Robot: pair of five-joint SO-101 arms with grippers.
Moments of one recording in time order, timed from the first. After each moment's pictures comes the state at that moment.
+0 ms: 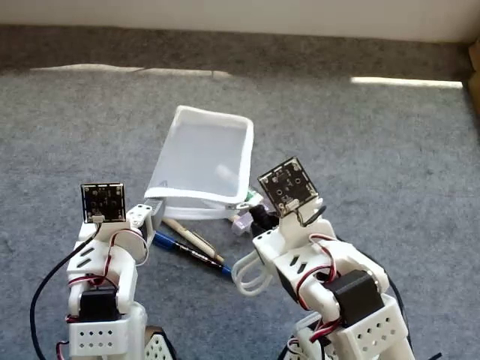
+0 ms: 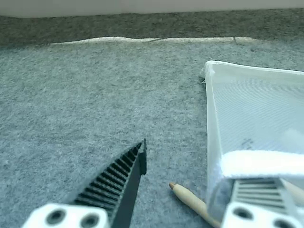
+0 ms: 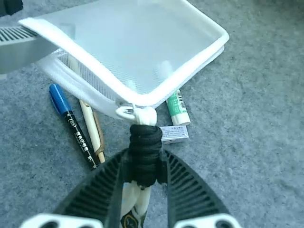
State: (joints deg) left arm -10.4 -103.3 96.0 41.4 2.7; right arm -29.5 -72.9 51.9 72.7 8.3
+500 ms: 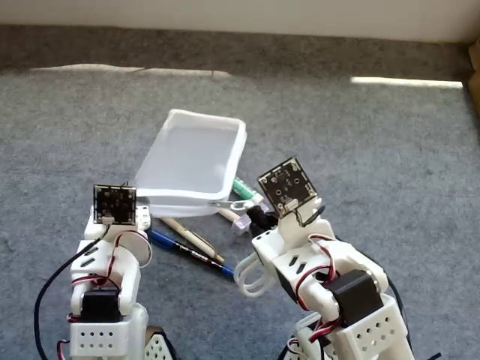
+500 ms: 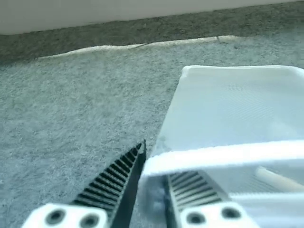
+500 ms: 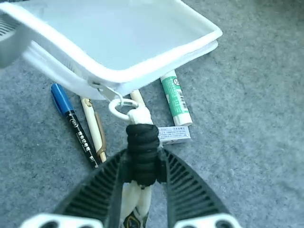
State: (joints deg) left arm -10.2 -103.3 96.0 41.4 -0.9; right arm -29.1 -72.9 51.9 72.7 8.6
